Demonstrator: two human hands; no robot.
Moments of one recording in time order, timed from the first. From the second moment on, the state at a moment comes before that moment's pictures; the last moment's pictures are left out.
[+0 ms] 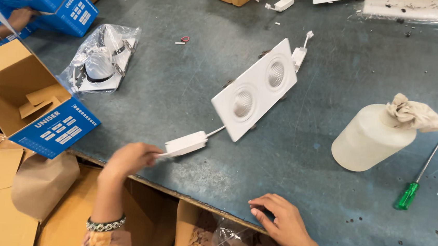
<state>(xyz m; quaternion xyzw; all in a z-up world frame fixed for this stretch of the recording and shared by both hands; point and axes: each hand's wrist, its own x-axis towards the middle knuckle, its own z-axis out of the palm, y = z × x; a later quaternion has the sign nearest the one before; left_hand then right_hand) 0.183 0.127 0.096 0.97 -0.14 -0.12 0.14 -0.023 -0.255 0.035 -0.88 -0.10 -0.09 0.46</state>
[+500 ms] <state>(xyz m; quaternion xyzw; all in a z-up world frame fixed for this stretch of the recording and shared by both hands) 0.192 -0.004 0.038 0.75 -0.26 0.18 0.58 -0.030 -0.271 0.045 -0.85 -0.09 -0.17 0.50</state>
